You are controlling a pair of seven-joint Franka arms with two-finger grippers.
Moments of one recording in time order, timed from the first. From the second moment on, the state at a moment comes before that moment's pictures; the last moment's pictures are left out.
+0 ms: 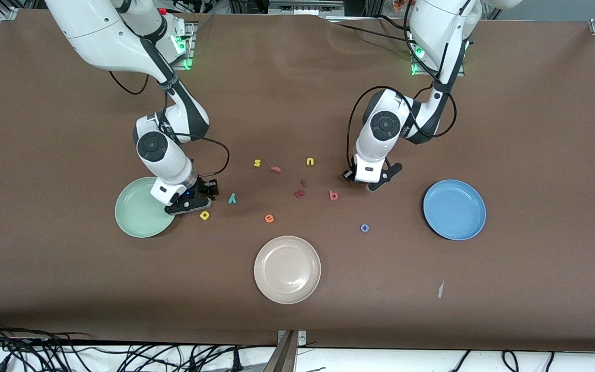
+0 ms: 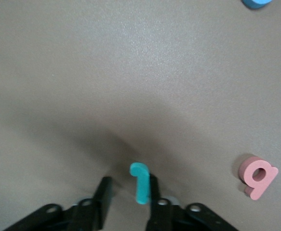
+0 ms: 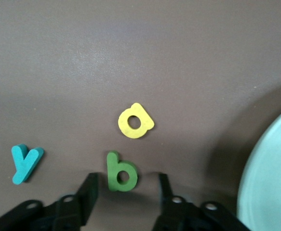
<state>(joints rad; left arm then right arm) -0.68 0.53 0.09 -2.06 -0.23 2.59 -1.09 0.24 0.57 0.11 -2.01 -0.10 2.67 0.20</state>
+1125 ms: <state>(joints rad) -0.35 0.49 0.12 -1.87 -0.10 2.24 -0.31 0.11 0.39 0.11 -1.99 -0.10 2.42 0.03</state>
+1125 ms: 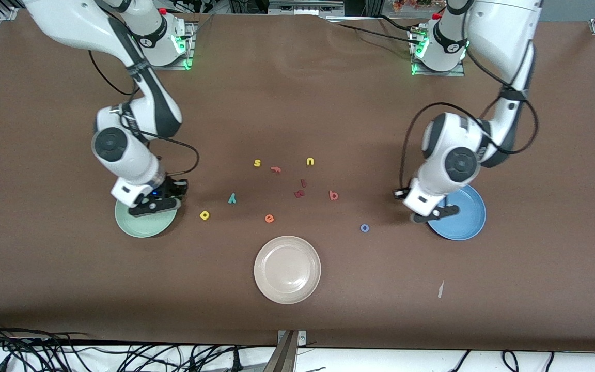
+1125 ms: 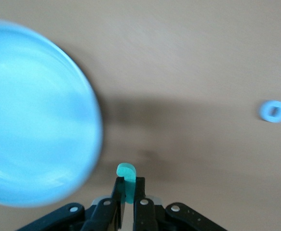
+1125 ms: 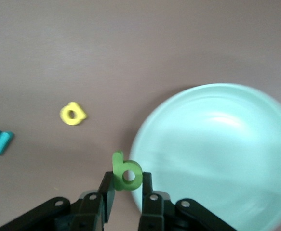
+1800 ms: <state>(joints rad) -0.26 0.54 0.11 -1.79 -0.09 2.24 0.00 0.03 0.41 0.11 -2.00 -0.08 2.44 -0.05</state>
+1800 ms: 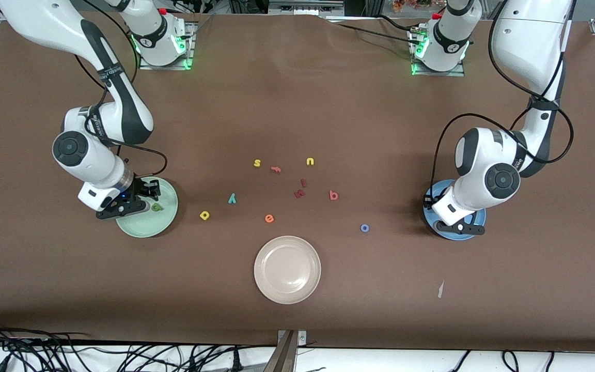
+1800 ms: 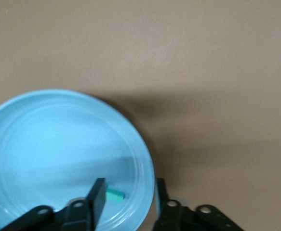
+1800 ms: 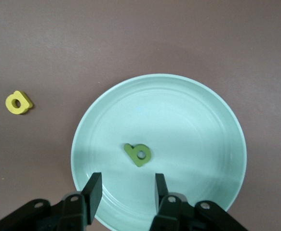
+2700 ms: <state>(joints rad) -0.37 0.90 -0.01 -1.34 -0.12 2.24 0.00 0.22 0.62 0.10 -1.85 0.07 2.56 0.32</state>
